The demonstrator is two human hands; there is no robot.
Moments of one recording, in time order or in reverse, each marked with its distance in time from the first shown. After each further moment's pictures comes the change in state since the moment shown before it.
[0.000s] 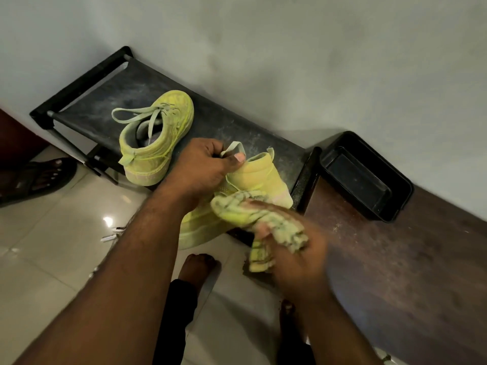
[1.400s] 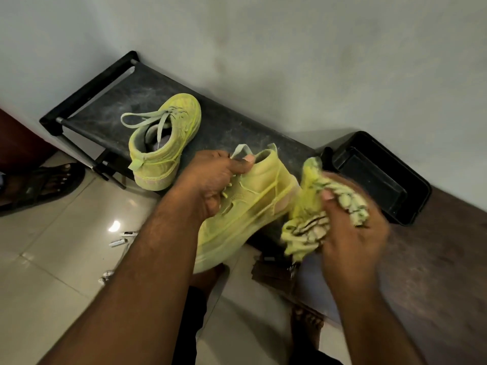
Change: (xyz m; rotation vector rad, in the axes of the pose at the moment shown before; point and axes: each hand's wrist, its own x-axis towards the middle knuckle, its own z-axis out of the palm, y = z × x) left_hand -0.005 0.011 0.007 -0.383 0.014 -0.382; right_hand 0.020 0.001 -0.021 0.034 0.385 0.141
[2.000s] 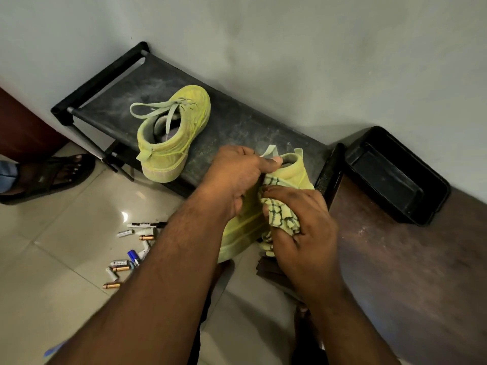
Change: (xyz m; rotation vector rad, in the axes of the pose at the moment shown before) left_hand 0.000 -0.010 0.017 0.073 0.018 0.039; right_hand -0.014 0.023 0.025 -0.503 -0.384 -0.402
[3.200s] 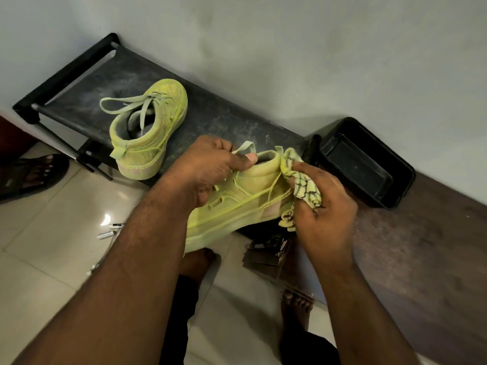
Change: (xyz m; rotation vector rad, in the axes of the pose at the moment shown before) left_hand -0.003 0.007 -0.012 0.191 -0.111 0.029; right_hand 0.008 0.024 -0.037 -0.087 0.139 0.153
